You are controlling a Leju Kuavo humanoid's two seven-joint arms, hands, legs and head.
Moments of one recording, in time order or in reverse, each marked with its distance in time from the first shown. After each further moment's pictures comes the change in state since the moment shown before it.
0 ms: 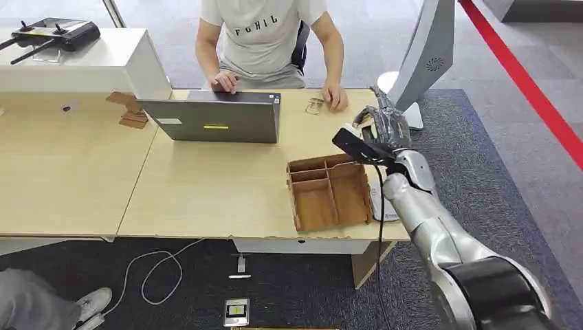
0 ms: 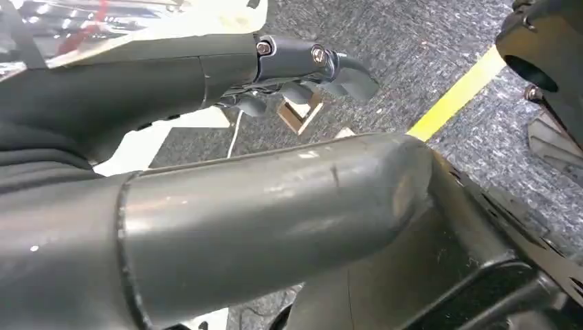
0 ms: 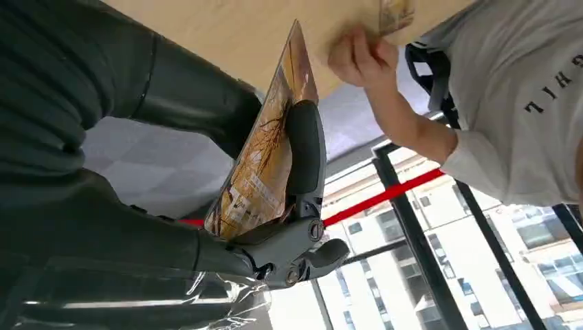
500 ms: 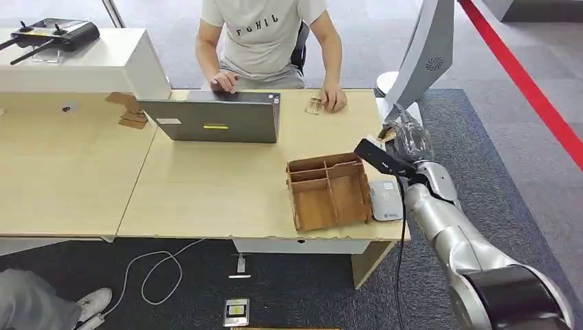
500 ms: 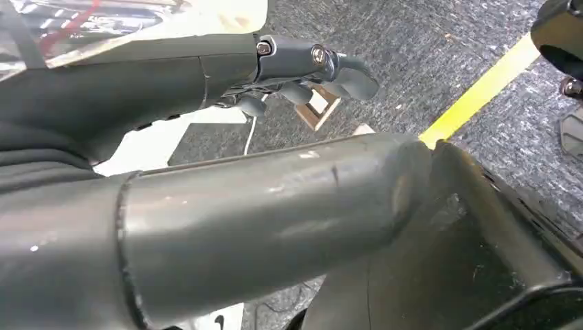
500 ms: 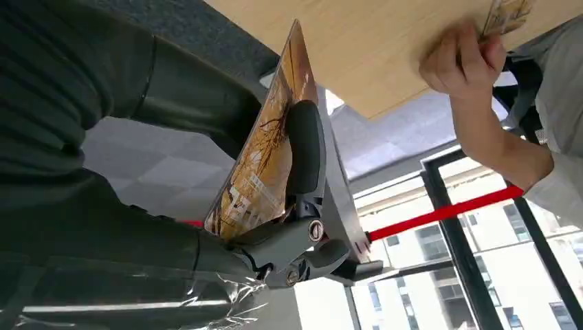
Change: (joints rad) left arm 0.000 -0.002 0.000 0.000 0.003 -0.005 0.060; right arm 0.037 -0.096 0.000 0.022 0.023 0.026 0.026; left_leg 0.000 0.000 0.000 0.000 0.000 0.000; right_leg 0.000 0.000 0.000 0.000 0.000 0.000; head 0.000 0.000
